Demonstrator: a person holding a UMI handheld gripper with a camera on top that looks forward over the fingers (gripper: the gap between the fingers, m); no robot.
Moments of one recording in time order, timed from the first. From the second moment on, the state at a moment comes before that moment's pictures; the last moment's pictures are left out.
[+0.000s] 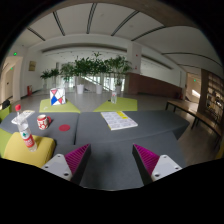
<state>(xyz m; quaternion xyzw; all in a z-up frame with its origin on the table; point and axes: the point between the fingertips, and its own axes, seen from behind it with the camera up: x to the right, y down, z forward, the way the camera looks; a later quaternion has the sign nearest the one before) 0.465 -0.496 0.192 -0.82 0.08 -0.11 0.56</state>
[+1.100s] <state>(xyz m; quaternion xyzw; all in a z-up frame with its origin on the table) 0.090 -0.395 0.136 -0.81 -0.01 -0.03 0.58</state>
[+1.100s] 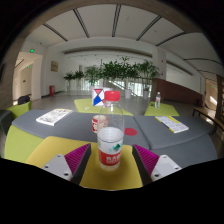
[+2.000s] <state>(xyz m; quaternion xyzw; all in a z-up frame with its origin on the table) 0.189 -0.273 0.184 -0.75 -0.06 -0.23 0.62</state>
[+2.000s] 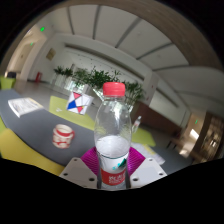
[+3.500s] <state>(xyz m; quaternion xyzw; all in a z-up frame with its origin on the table) 0.143 -0.066 0.278 -0.69 -0.16 -0.12 0.69</state>
